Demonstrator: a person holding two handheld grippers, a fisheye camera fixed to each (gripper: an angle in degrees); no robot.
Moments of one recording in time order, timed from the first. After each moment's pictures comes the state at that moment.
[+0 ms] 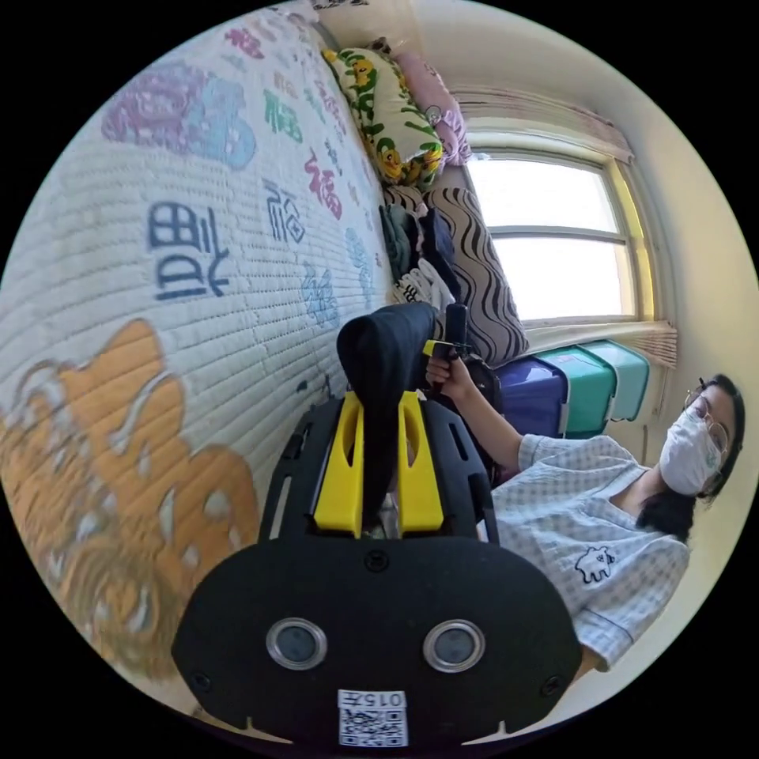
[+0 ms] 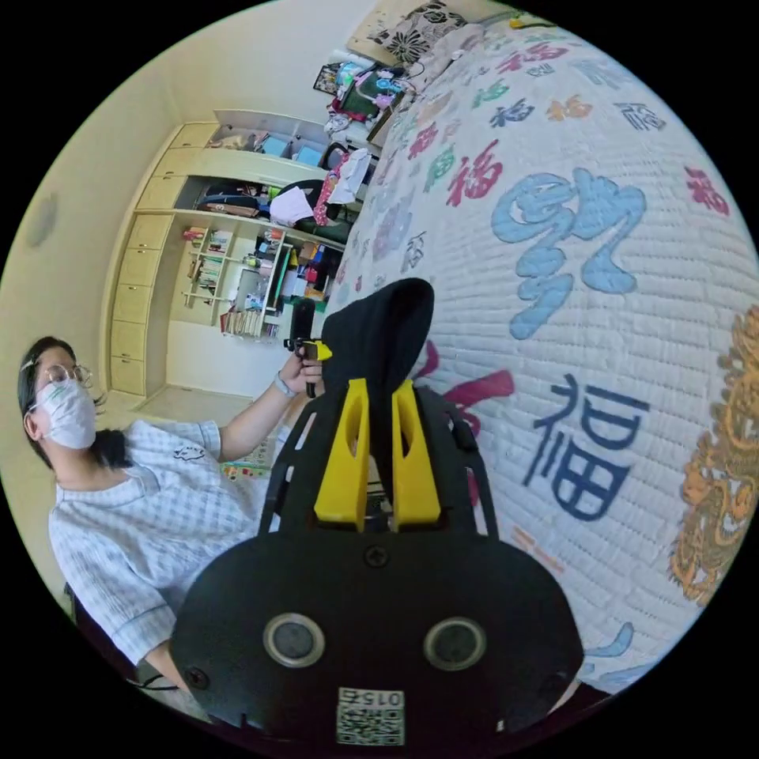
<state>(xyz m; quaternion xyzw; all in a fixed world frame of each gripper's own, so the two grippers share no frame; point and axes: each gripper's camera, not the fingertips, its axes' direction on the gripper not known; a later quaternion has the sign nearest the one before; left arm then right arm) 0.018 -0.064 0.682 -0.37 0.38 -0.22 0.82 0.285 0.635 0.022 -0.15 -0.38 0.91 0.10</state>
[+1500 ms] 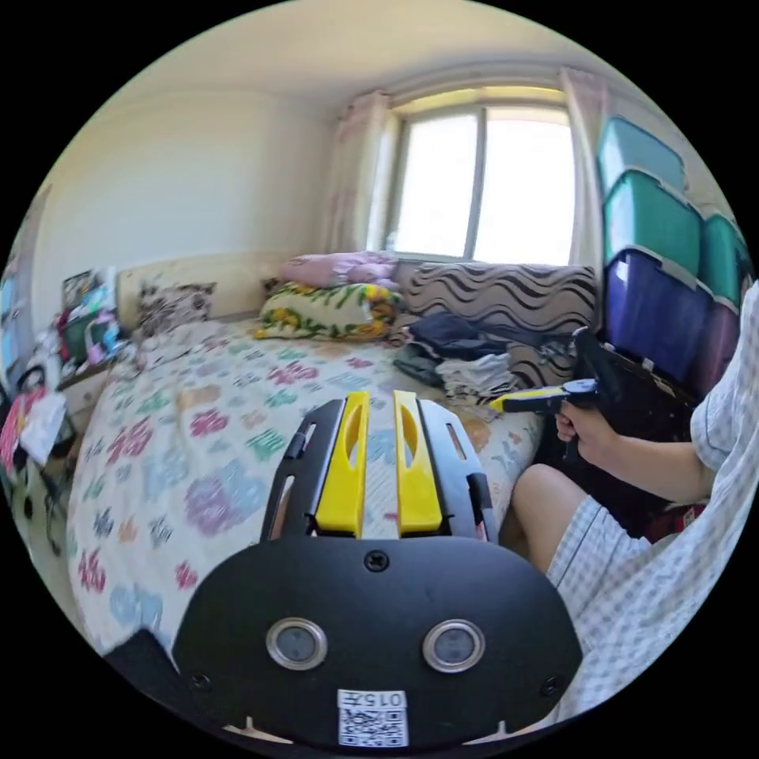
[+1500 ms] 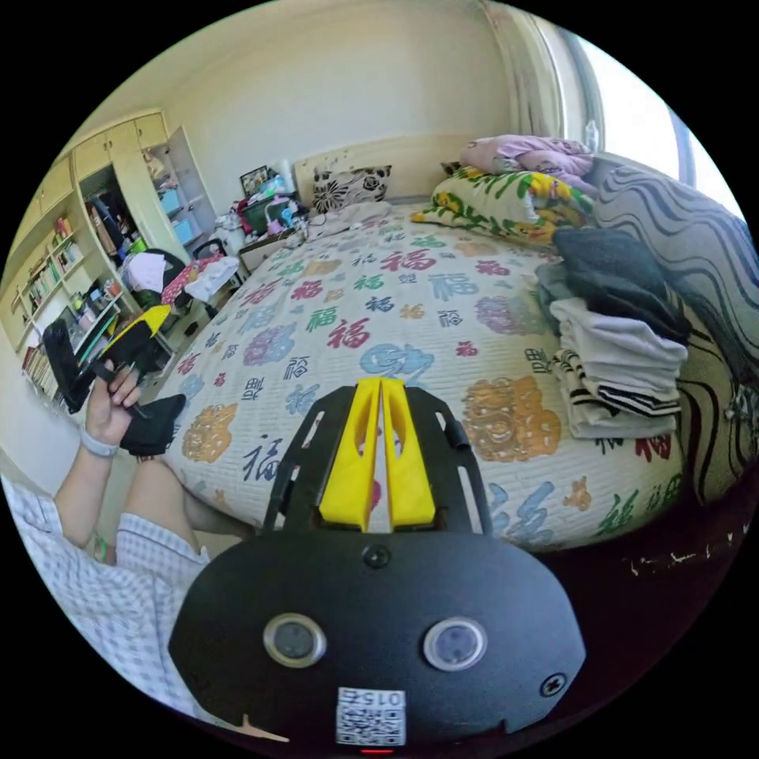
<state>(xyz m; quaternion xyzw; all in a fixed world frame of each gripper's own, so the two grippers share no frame) 0.476 -0.192 0.541 -0.04 0.15 0.18 0.97 0.285 0.309 -0.027 -0.50 -0.03 0.81 0.32</state>
